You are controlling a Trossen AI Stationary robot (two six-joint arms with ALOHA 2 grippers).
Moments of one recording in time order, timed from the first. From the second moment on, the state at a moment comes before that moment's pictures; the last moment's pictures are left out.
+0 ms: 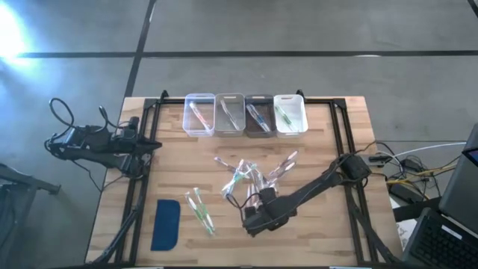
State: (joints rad) left arm -0.22 0.23 0.72 -0.88 -0.36 -0.08; right arm 0.49 2.15 1.71 -1.15 0.16 1.93
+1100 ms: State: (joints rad) left arm -0.22 0.23 0.72 -0.87 -0.36 -0.08; right arm 0.41 2.06 1.97 -1.57 0.22 1.67
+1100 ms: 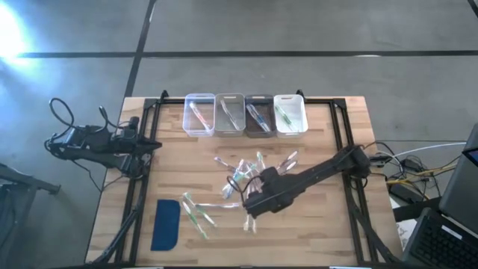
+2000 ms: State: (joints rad) left arm -0.22 0.23 0.72 -0.87 -0.36 -0.08; right arm 0.16 1.58 1.64 -1.57 0.30 1.39
